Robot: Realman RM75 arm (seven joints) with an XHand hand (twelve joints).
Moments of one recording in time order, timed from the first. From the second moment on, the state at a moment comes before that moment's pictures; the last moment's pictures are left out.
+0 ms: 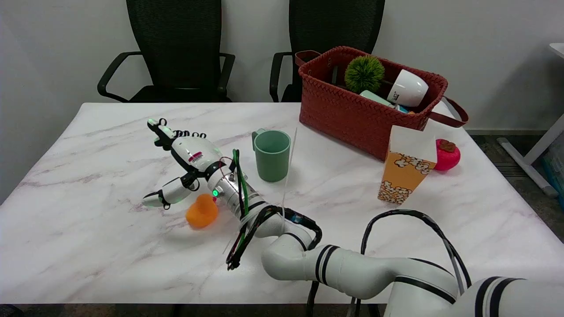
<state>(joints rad) 0.58 -1.72 -2.32 0.58 0.57 0.66 0.37</state>
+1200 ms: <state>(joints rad) 0.45 -1.65 -2.22 0.84 0.58 0.66 0.36</state>
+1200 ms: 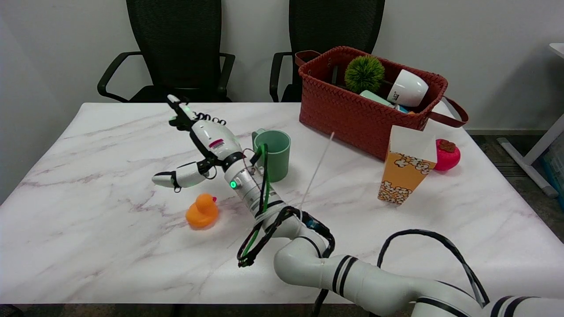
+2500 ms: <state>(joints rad) 0.28 -1.57 -2.09 1.08 0.87 0.87 0.30</state>
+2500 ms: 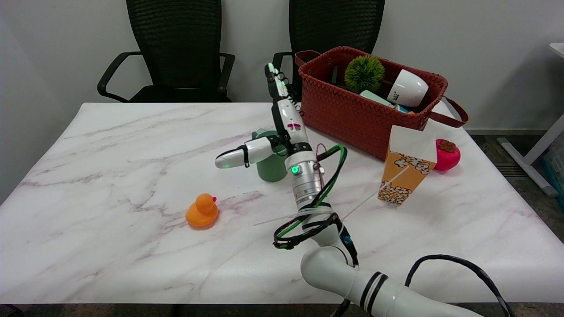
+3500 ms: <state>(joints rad) 0.26 -1.46 -2.14 1.12 1.17 0.90 0.30</state>
